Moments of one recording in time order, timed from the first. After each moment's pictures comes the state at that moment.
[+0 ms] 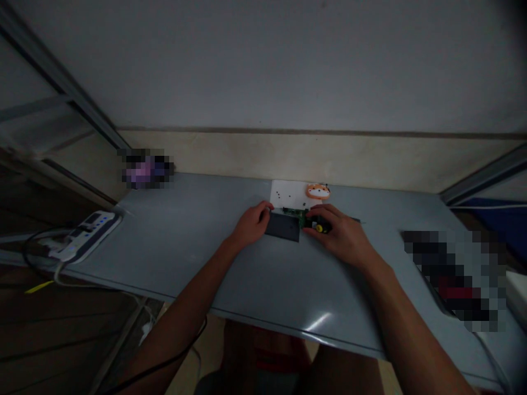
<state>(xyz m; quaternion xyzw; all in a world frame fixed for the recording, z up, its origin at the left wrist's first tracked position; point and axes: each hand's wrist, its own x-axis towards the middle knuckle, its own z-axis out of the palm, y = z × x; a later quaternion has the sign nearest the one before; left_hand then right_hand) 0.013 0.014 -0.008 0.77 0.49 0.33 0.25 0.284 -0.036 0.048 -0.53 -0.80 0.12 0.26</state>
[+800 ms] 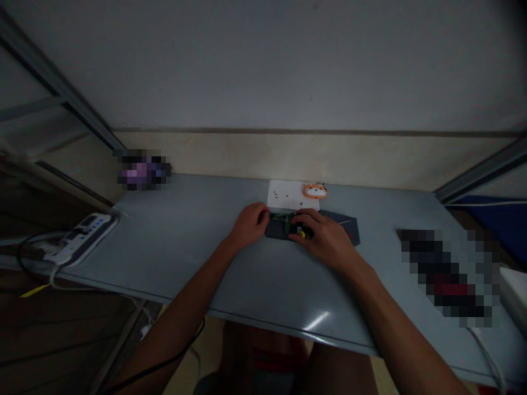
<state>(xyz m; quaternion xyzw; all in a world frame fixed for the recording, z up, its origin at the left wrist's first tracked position) 0.016 0.018 -0.008 0.81 0.46 0.32 0.17 0.261 -0.043 0.043 -0.50 -0.84 0.07 0.21</state>
